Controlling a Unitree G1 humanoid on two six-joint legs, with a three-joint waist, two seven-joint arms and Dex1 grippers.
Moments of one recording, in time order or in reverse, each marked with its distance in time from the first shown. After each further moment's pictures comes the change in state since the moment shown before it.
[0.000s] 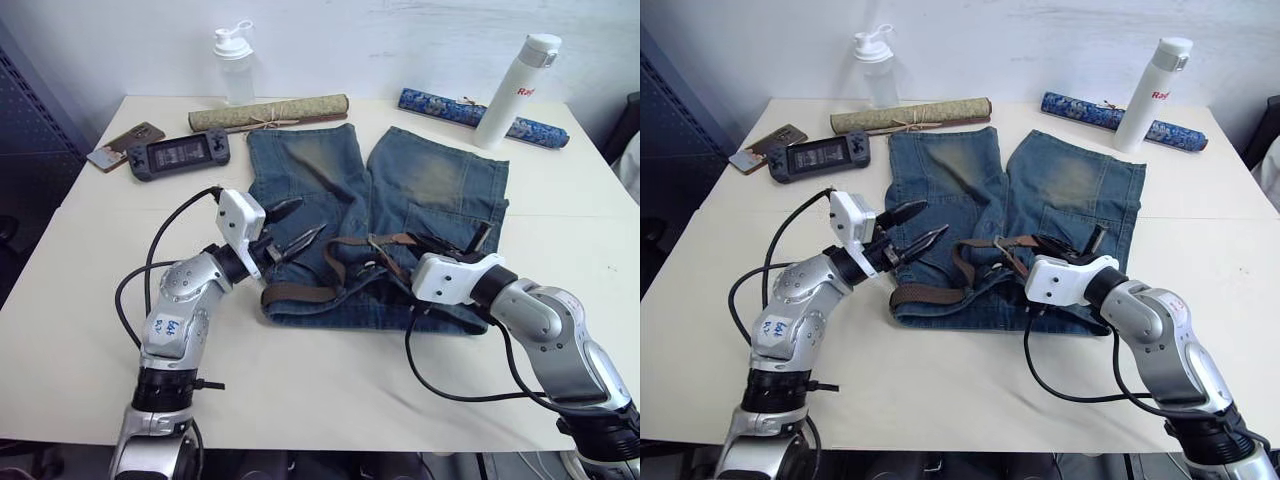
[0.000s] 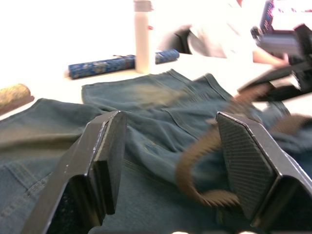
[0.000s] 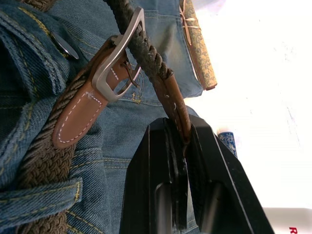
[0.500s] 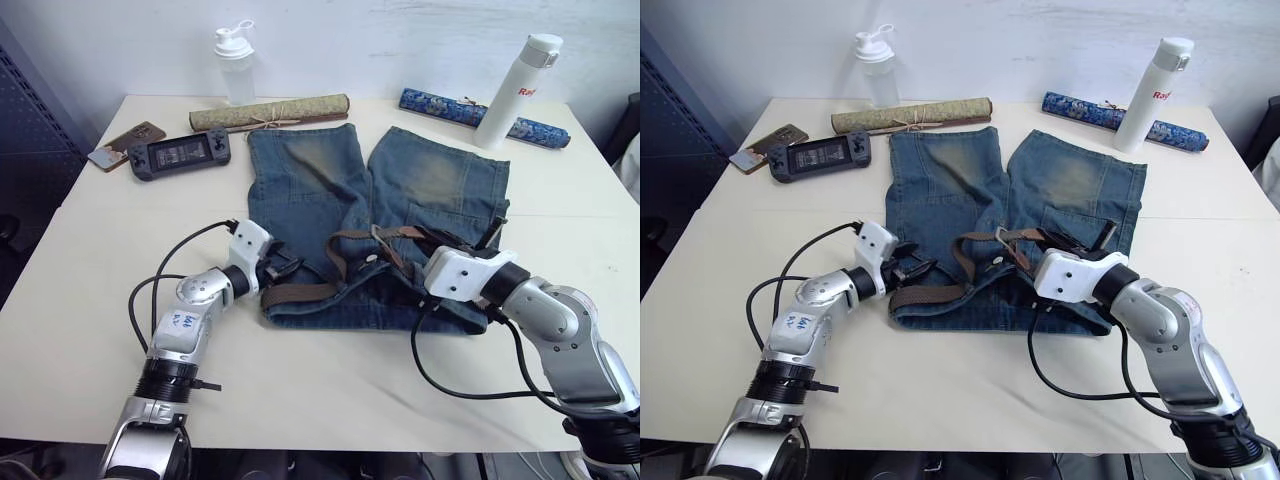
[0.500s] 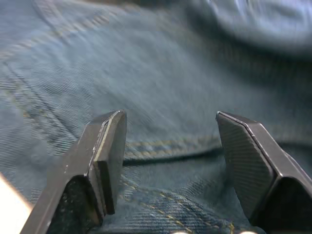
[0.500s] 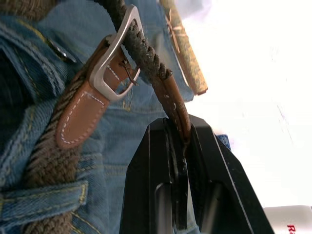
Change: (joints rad) left arm -0.015 0.093 -0.148 0.252 0.191 0.039 0.057; right arm 0.011 -0.001 -0.080 -0.019 0.112 -0.025 0.012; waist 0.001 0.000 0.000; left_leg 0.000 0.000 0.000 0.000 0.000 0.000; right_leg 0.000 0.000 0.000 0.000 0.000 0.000
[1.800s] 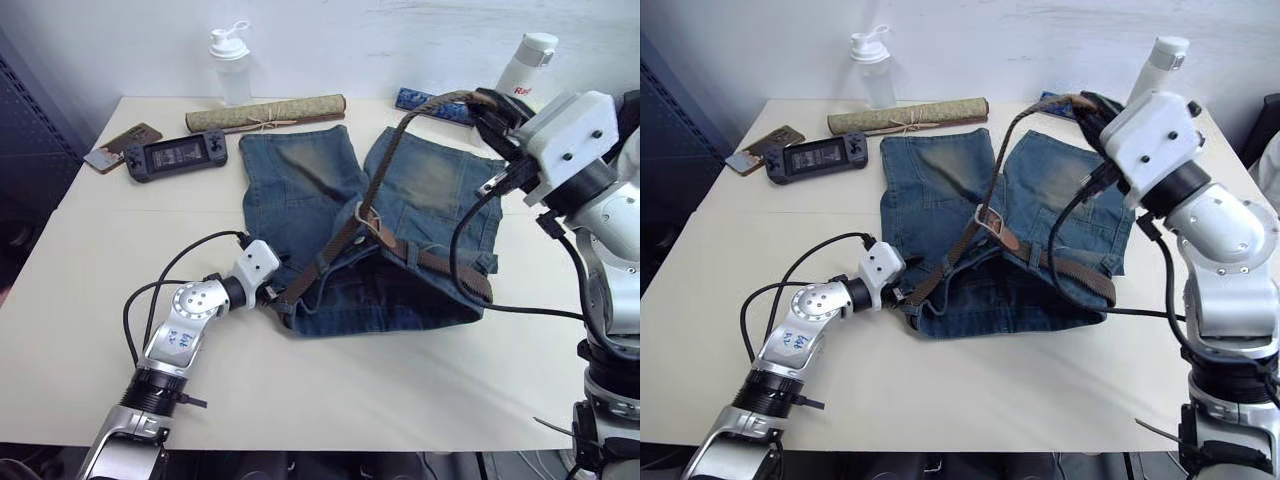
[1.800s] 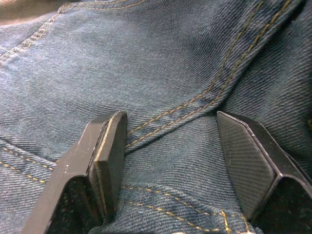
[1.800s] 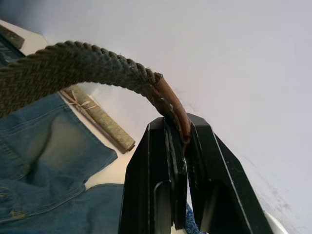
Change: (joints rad) left arm 0.070 0.082 -0.046 -0.016 0.077 -0.192 -0.070; right arm -0.352 0.008 -0.150 -0.003 0.376 0.253 -0.021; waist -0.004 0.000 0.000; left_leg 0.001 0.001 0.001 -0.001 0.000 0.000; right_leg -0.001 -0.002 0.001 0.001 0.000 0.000
